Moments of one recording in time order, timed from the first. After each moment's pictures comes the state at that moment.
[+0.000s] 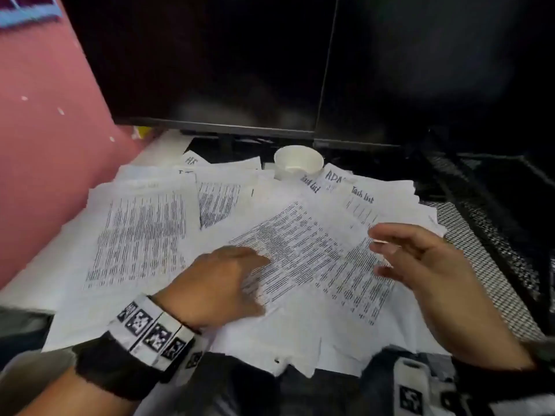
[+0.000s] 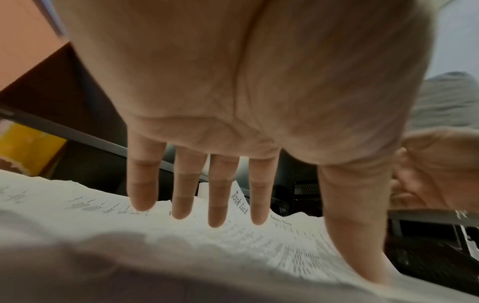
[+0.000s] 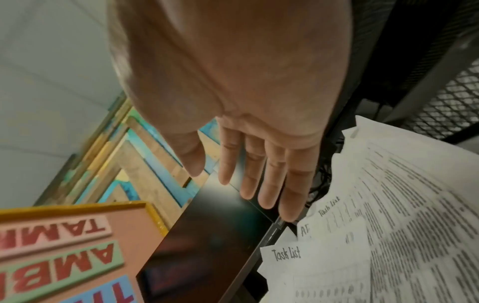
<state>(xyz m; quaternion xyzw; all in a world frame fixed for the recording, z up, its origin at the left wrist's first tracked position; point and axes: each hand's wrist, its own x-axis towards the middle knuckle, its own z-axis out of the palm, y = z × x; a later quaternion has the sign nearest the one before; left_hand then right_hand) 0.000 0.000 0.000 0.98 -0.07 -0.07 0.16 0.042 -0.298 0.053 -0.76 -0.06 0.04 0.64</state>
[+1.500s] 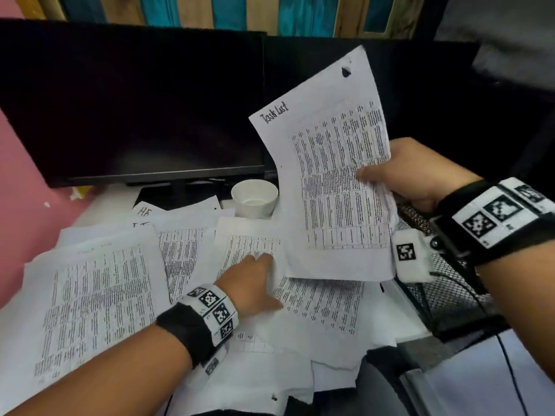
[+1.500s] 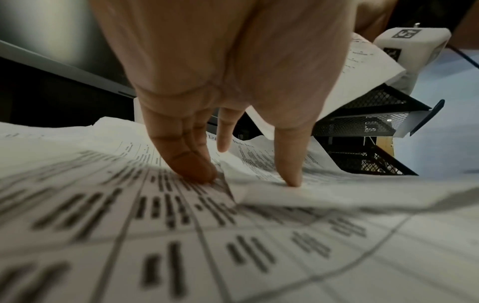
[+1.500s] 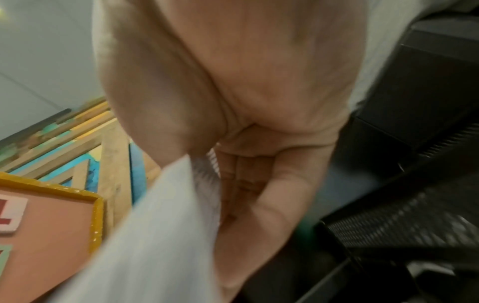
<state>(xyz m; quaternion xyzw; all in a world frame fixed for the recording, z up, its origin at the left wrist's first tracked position) 0.088 -0.044 -0.017 0.97 -0.10 -0.15 0.16 0.134 -0.302 0.160 -0.90 -0.01 -0.01 0.44</state>
